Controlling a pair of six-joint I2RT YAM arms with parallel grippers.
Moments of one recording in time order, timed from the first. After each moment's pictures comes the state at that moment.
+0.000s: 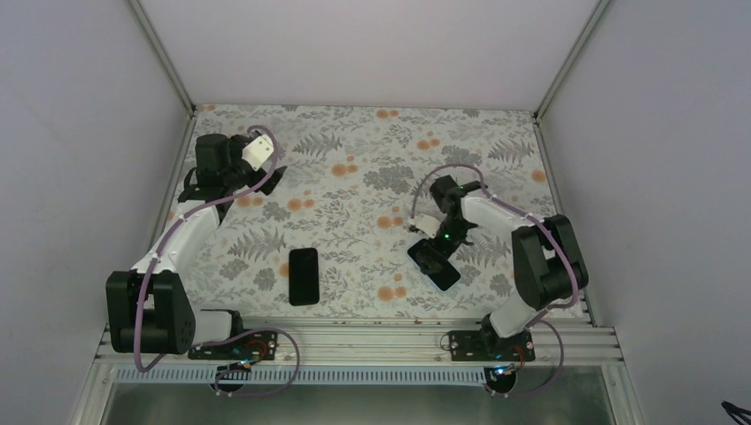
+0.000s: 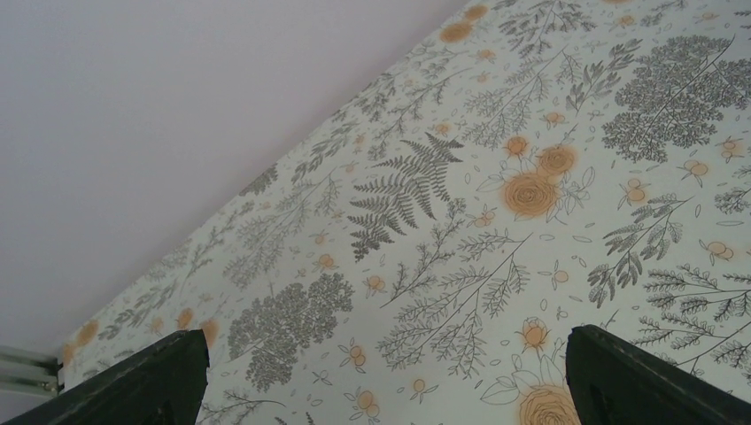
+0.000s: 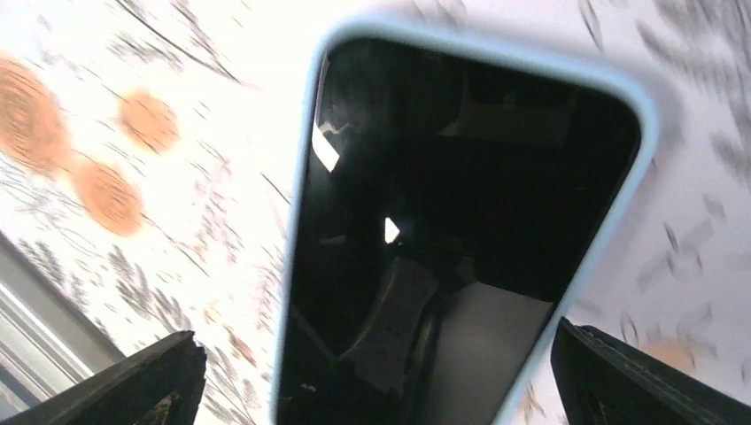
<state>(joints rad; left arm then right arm) -0.02 1.29 0.89 -0.10 0.37 0.59 0.35 1.61 0.94 -0.99 -0.25 -0.53</state>
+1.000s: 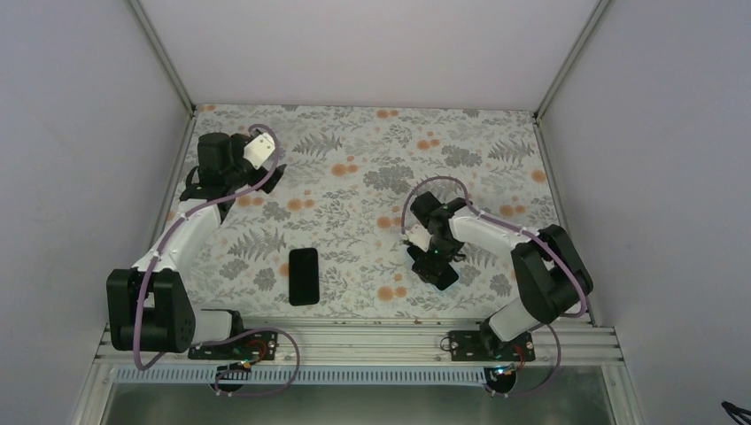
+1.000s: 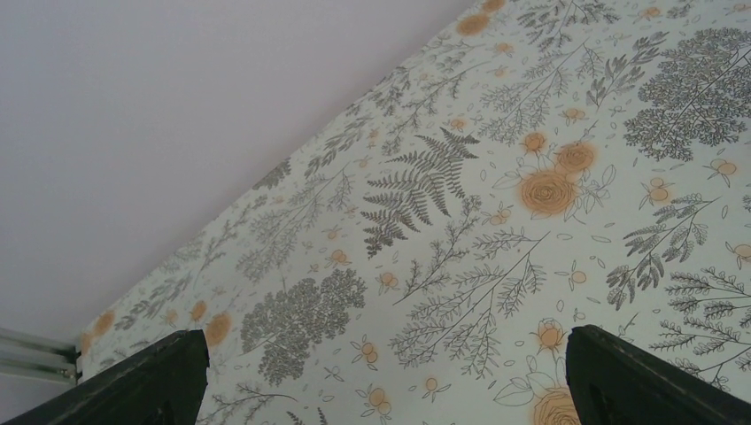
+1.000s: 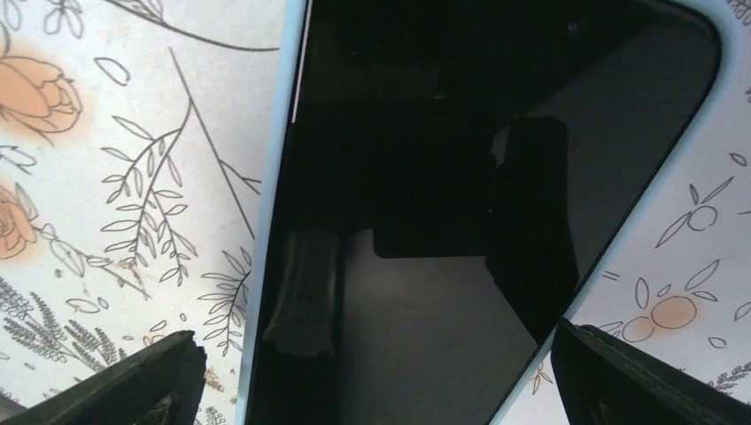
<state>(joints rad) -0.03 1.30 0.90 -0.09 0.32 0.58 0.57 1.54 0.88 -0.92 -0.01 -0.34</state>
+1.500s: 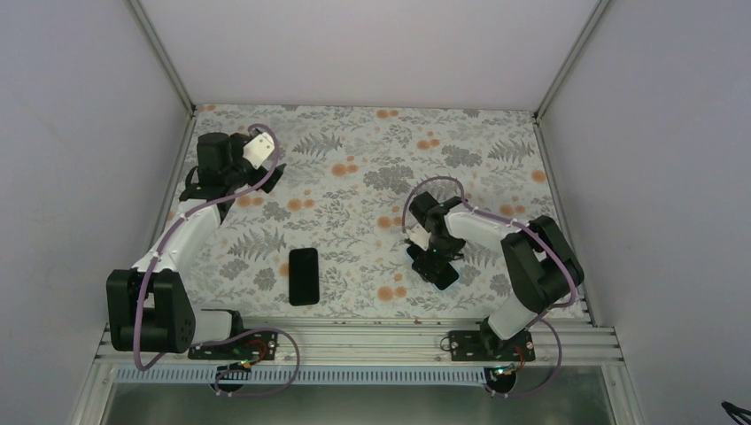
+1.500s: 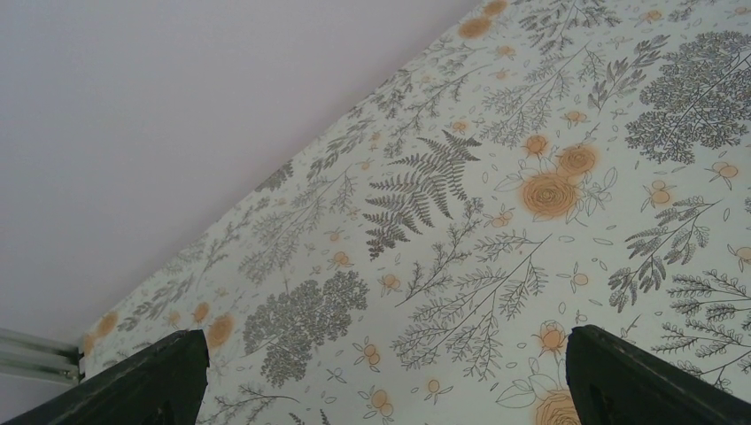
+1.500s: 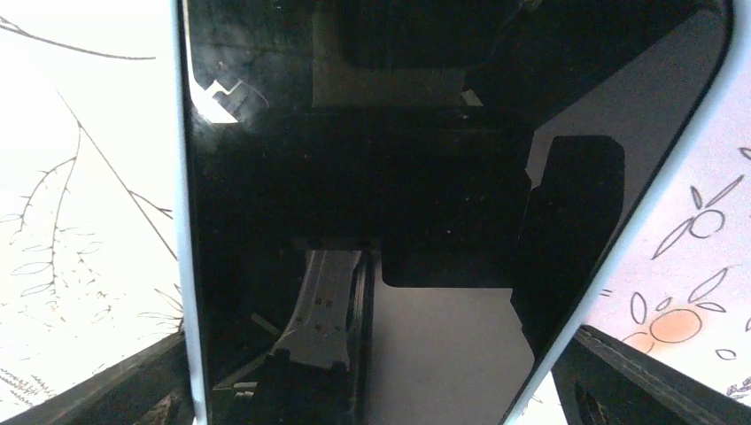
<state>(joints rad) -0.03 1.30 0.90 -0.09 0.33 0.58 0.56 1.63 0.88 -0.90 0.05 -0.29</state>
